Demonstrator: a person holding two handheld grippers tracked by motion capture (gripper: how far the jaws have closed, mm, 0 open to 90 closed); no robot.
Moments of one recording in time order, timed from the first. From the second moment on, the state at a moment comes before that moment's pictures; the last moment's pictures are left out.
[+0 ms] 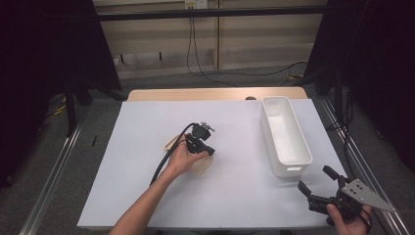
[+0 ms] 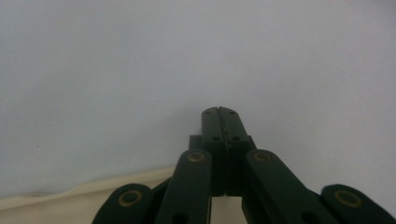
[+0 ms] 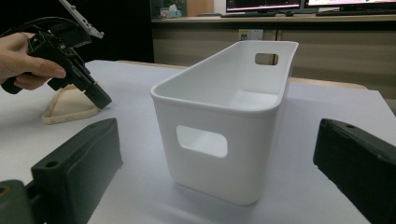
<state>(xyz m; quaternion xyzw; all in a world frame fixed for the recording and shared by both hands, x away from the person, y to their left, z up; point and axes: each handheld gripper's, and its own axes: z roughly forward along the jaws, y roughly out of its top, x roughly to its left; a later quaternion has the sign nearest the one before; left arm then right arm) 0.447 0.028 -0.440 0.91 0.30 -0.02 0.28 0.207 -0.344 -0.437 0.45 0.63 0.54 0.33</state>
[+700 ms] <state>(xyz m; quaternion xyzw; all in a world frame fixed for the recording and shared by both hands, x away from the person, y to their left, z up) 0.434 0.038 -0.441 0.91 0.30 -0.03 0.28 0.205 -0.345 -0.437 0.45 0.63 0.54 0.33</state>
